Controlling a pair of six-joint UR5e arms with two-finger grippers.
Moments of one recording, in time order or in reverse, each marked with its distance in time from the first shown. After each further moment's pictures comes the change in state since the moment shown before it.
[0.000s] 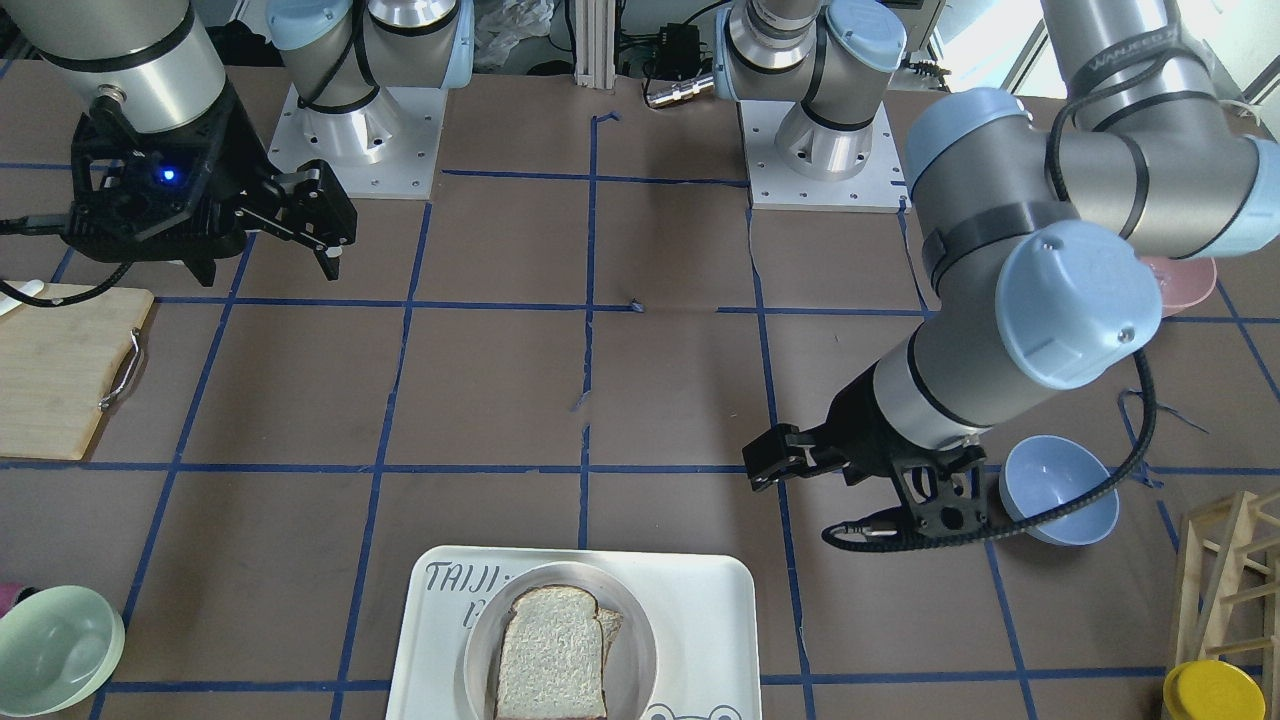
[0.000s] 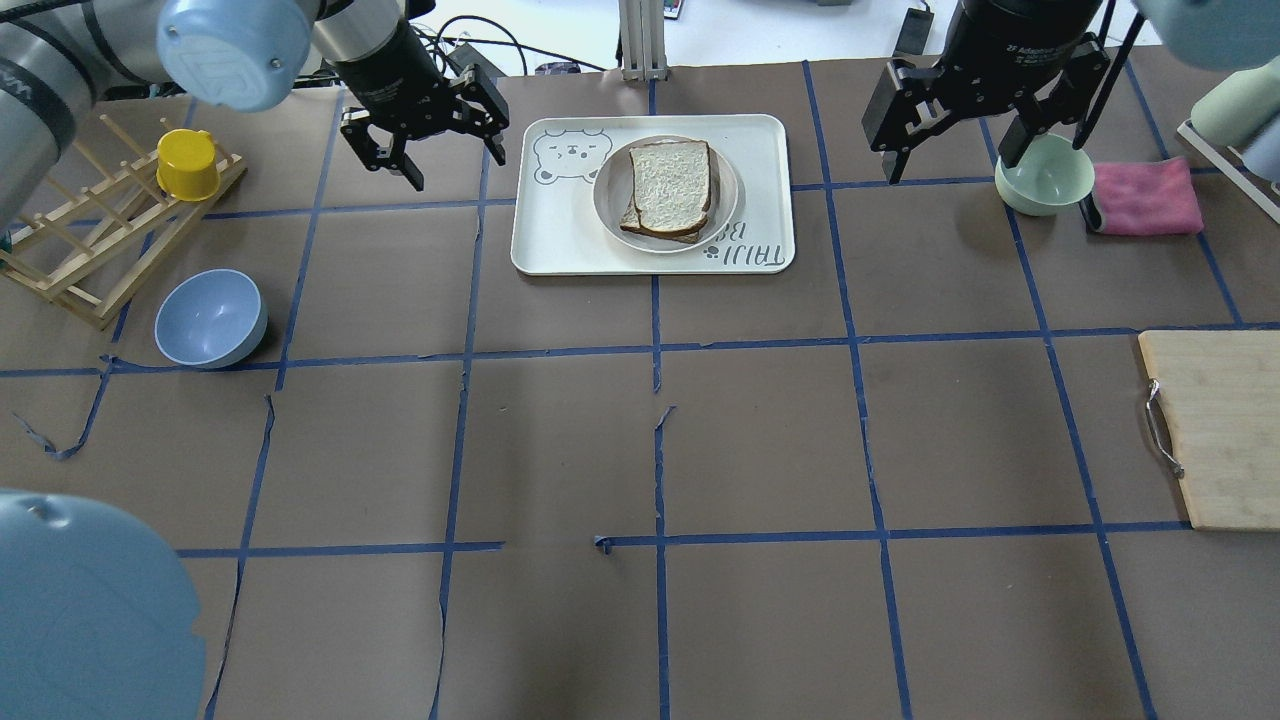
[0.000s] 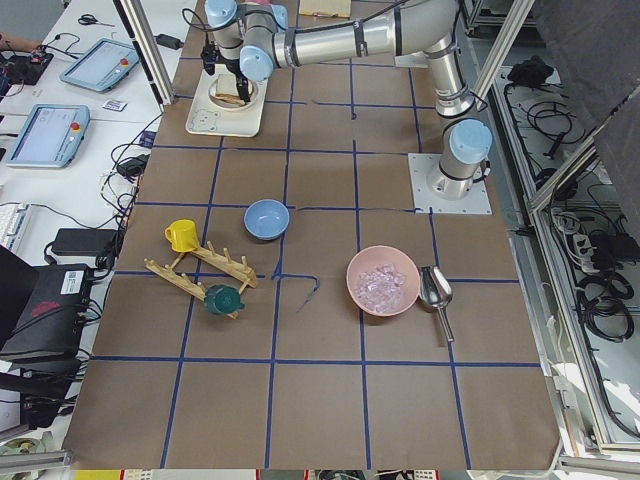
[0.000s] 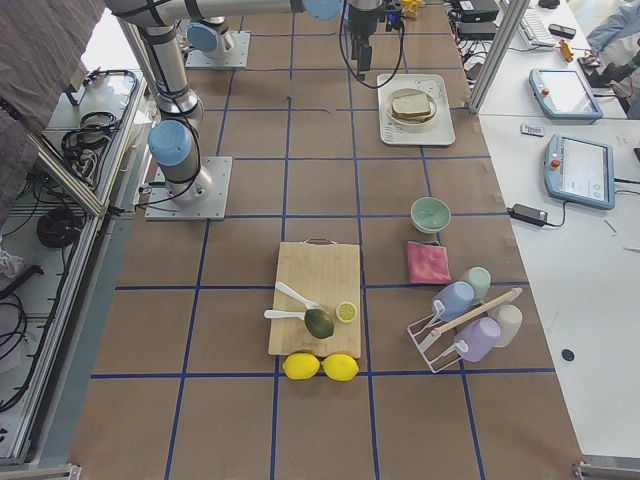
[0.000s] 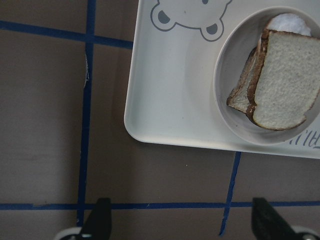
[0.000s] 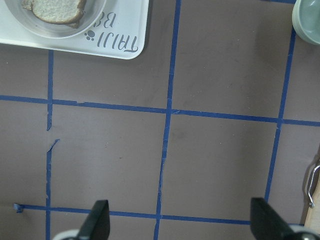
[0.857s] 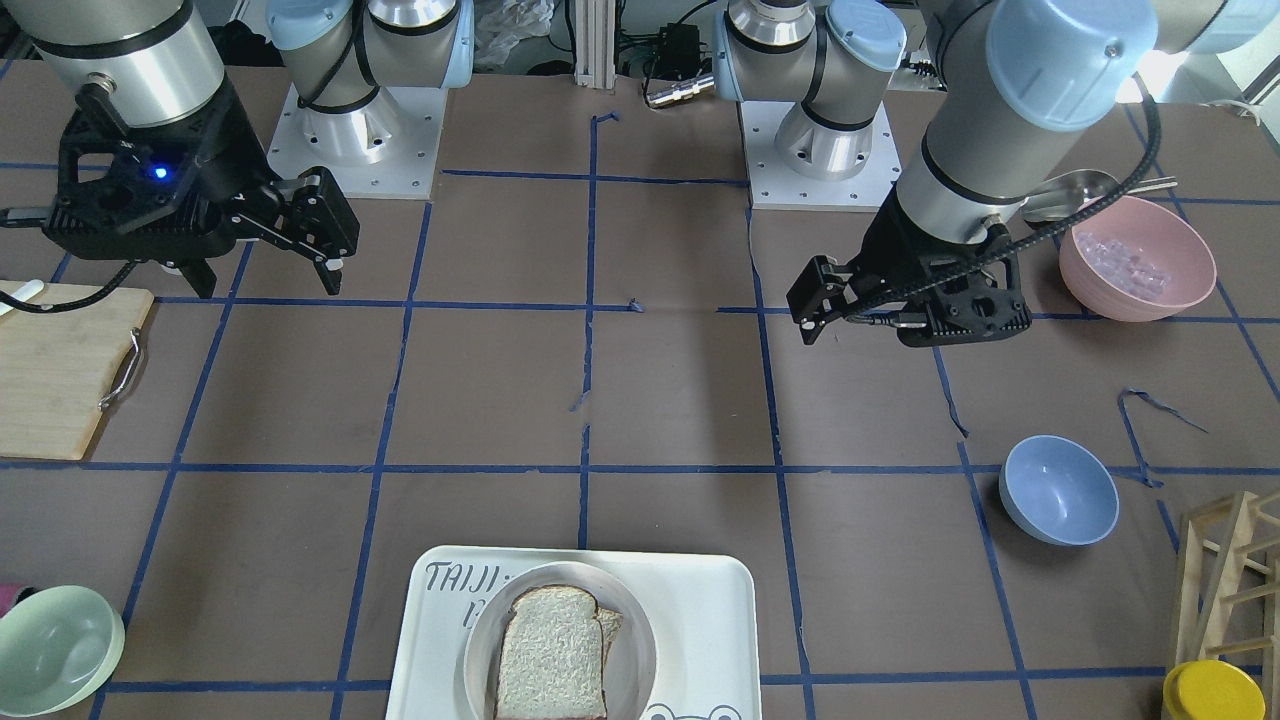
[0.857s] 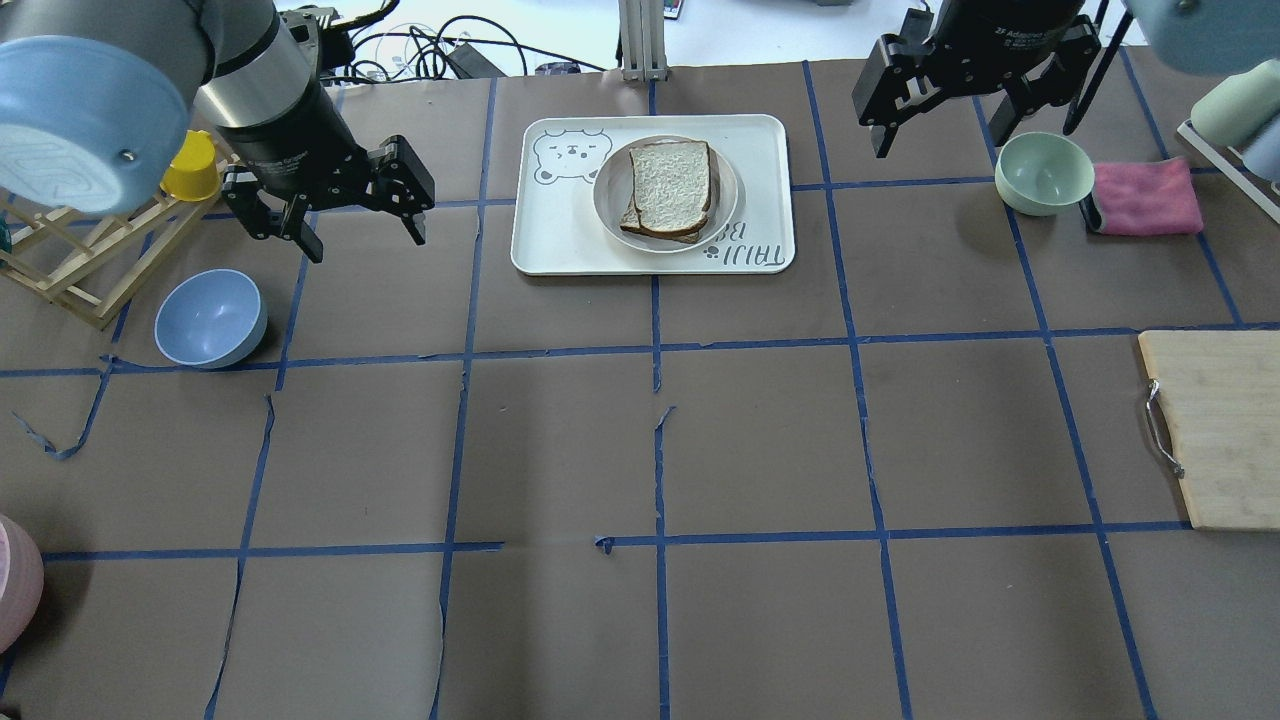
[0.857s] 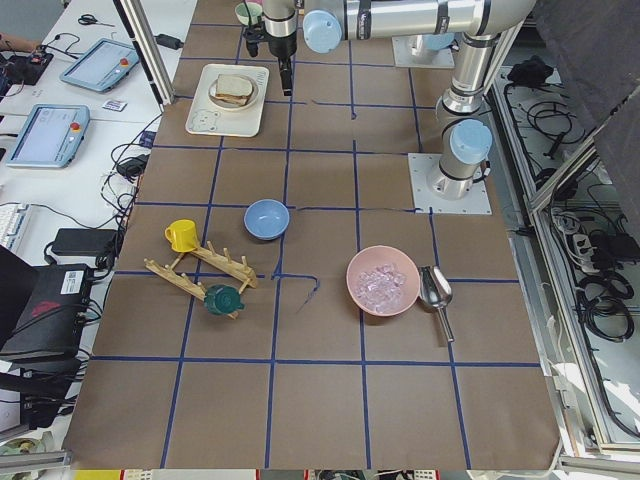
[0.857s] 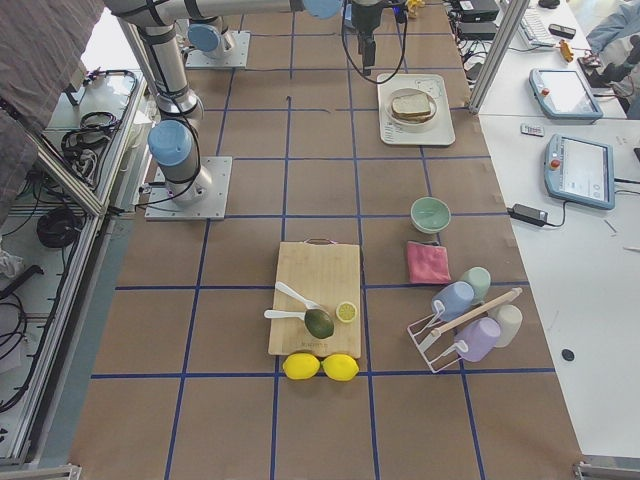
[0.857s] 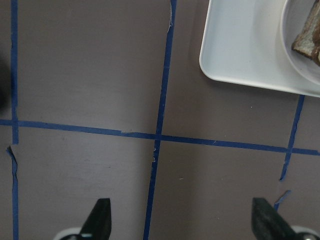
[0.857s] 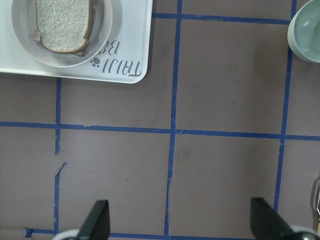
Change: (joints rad) left arm 0.003 0.312 -0.222 -0.091 0.141 0.001; right arm 0.002 0.001 0.002 -0.071 0.012 0.039
